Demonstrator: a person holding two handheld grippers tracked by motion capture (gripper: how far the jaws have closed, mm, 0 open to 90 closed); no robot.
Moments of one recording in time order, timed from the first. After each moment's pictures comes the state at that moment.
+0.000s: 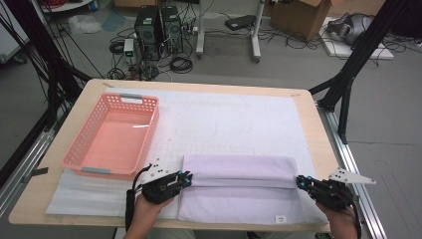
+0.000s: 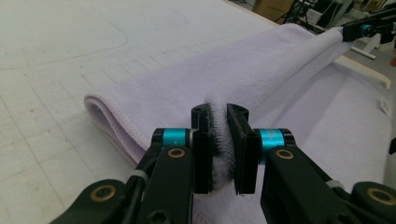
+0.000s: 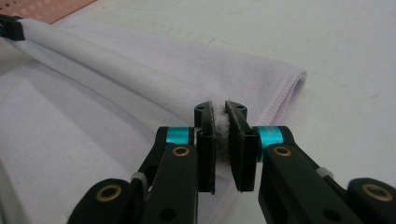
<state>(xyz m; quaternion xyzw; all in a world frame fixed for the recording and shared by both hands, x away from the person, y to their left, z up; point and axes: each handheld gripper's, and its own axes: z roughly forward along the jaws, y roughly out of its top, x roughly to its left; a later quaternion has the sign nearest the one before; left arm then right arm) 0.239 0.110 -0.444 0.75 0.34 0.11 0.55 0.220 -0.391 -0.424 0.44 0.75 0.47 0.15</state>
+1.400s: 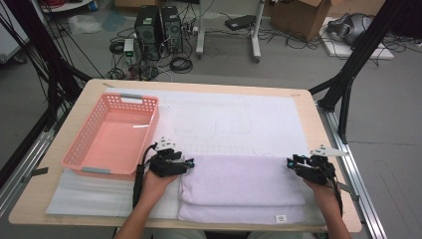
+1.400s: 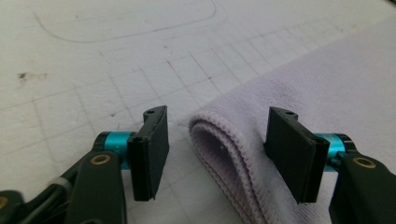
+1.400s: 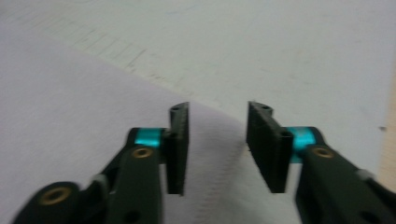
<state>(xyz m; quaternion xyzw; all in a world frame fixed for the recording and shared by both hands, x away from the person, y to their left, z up) 0.321 0.094 -0.453 0.77 0.44 0.11 0.45 0.301 -0.379 -0.436 0.47 0.76 0.41 0.20</state>
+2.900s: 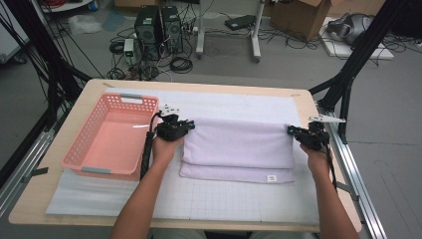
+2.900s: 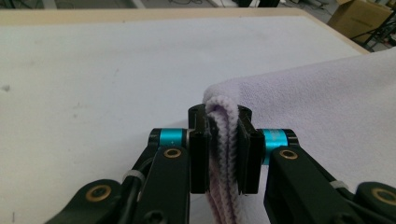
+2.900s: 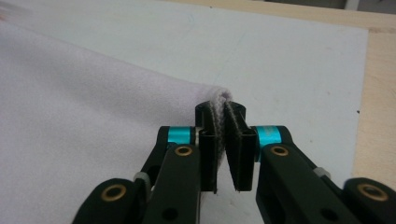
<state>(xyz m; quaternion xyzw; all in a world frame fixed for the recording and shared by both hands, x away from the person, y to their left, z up) 0.416 0.091 -0.430 0.72 0.47 0.16 0.49 0.398 -0.383 -0.417 0.49 0.73 0.43 0.20</state>
